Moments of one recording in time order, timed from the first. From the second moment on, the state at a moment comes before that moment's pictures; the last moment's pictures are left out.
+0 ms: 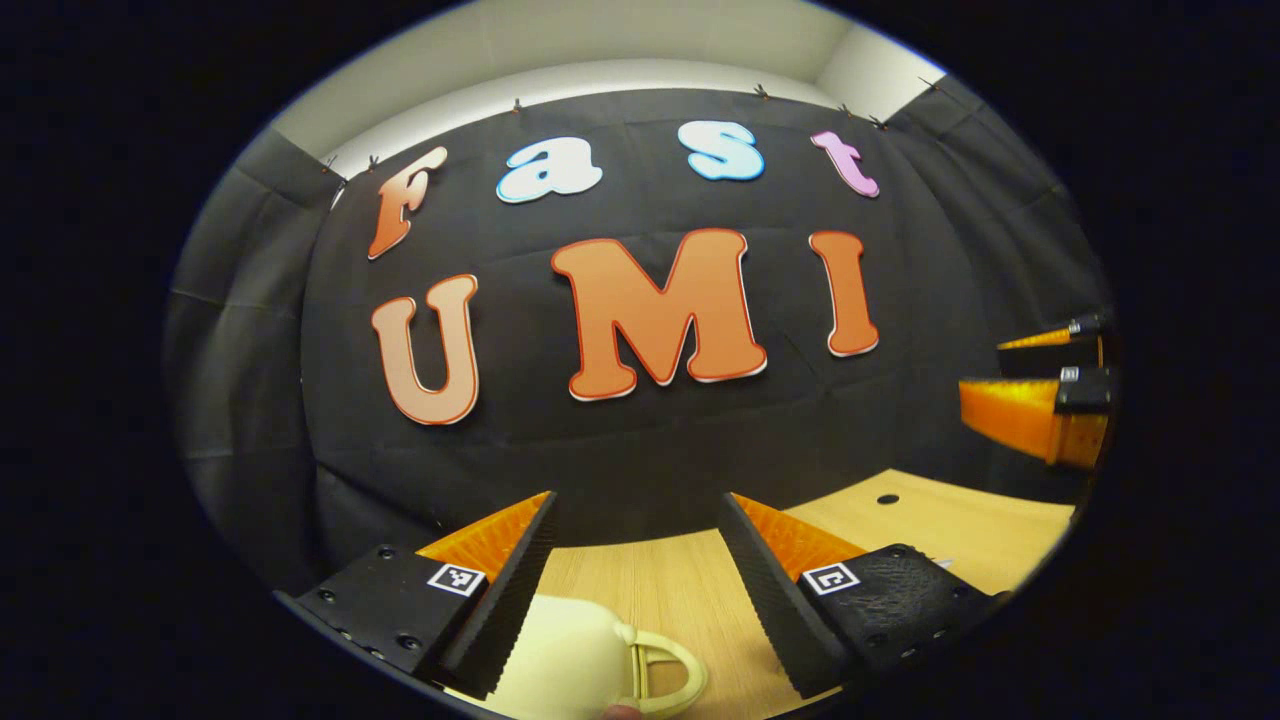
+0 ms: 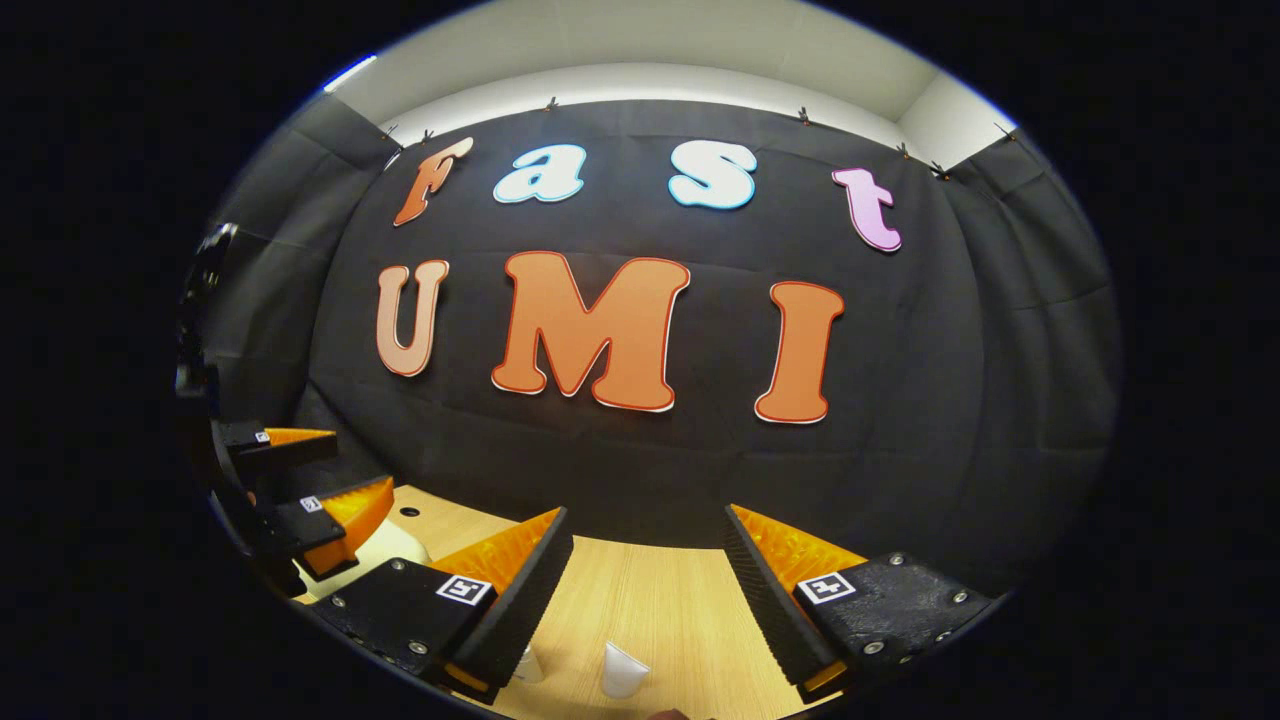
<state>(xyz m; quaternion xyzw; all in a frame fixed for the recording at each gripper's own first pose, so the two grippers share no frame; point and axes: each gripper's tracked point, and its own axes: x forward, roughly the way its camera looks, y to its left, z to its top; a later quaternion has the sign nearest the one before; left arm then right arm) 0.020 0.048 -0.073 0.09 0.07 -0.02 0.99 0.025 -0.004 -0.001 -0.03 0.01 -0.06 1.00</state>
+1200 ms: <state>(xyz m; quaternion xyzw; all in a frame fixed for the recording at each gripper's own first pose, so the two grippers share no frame) -0.018 0.047 -0.291 0.38 0.24 -0.16 0.88 0.029 -0.044 -0.020 -0.04 0.03 -0.12 0.99</state>
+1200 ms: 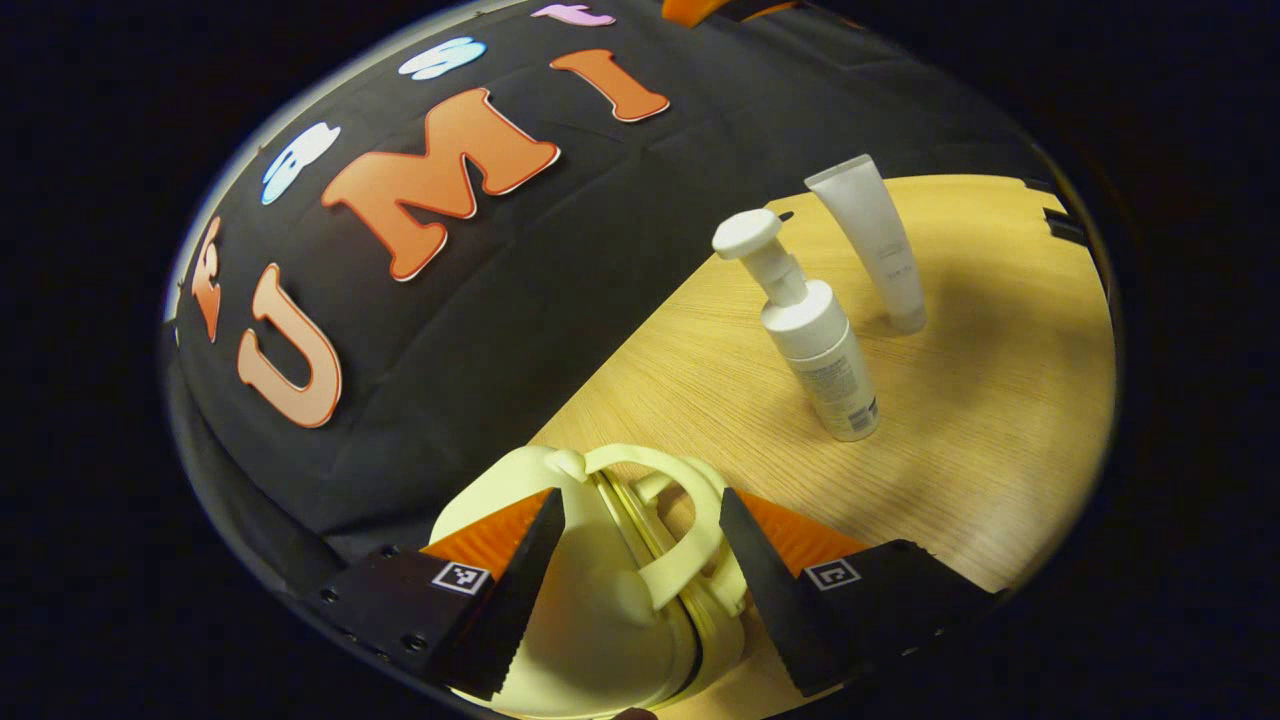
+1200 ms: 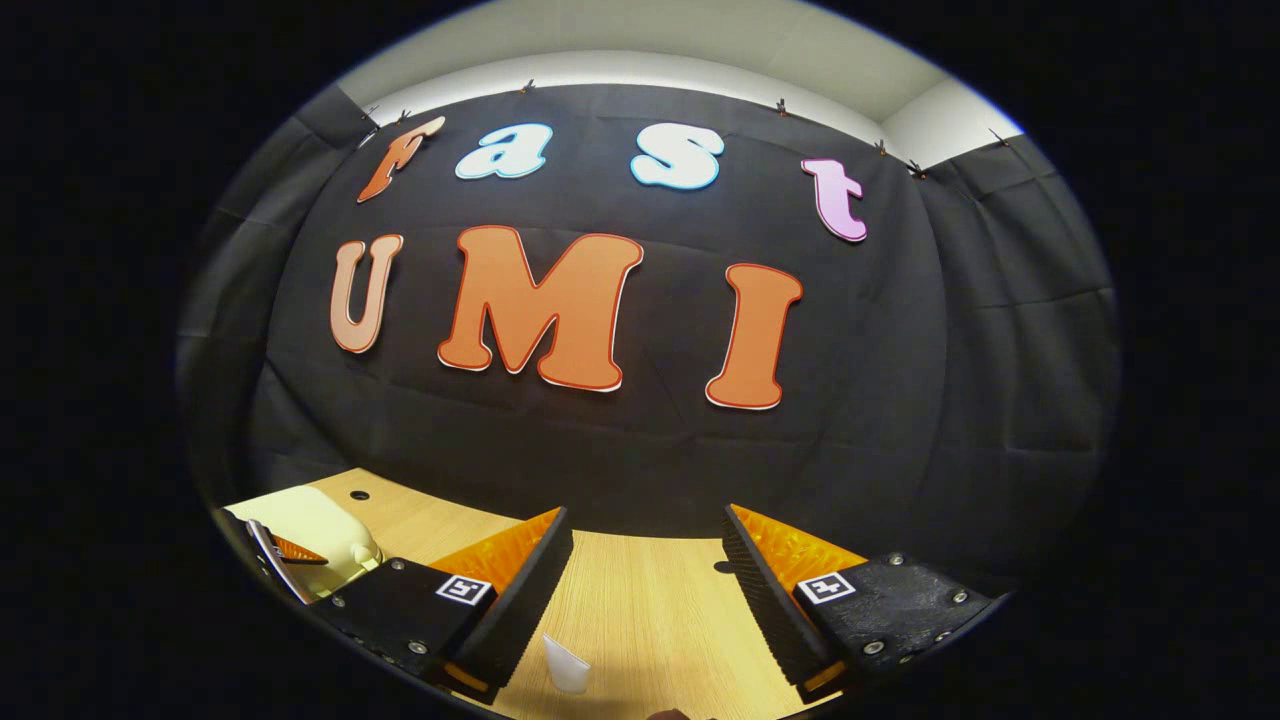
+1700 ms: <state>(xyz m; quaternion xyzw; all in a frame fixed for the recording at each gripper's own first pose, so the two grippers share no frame) -0.025 0.056 -0.312 0.48 0.25 -0.16 0.82 0.029 -0.035 -0.031 -0.04 0.04 -0.11 0.99</state>
